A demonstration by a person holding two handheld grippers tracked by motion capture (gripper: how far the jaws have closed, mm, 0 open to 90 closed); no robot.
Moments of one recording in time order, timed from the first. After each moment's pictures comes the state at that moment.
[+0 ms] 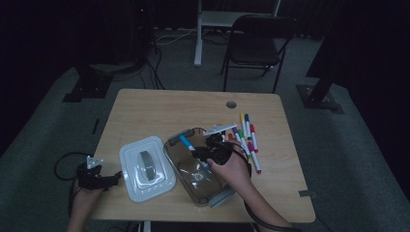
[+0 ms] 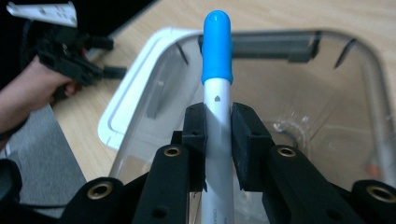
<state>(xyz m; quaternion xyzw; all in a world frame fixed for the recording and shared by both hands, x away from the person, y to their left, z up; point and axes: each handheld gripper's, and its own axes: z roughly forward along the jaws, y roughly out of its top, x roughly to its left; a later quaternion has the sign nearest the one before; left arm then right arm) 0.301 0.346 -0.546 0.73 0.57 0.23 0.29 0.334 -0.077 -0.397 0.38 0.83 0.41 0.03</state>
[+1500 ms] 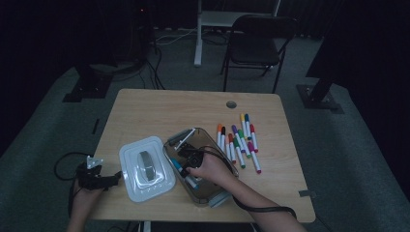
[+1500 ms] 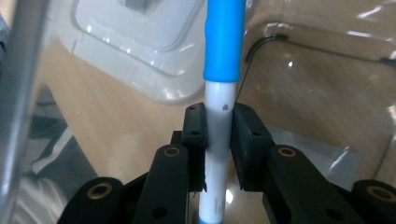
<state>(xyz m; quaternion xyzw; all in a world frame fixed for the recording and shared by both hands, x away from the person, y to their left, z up) 0.301 0.346 -0.546 0.73 0.57 0.23 0.28 0.362 -0.004 -0.464 0.35 0.92 0.18 -0.08</state>
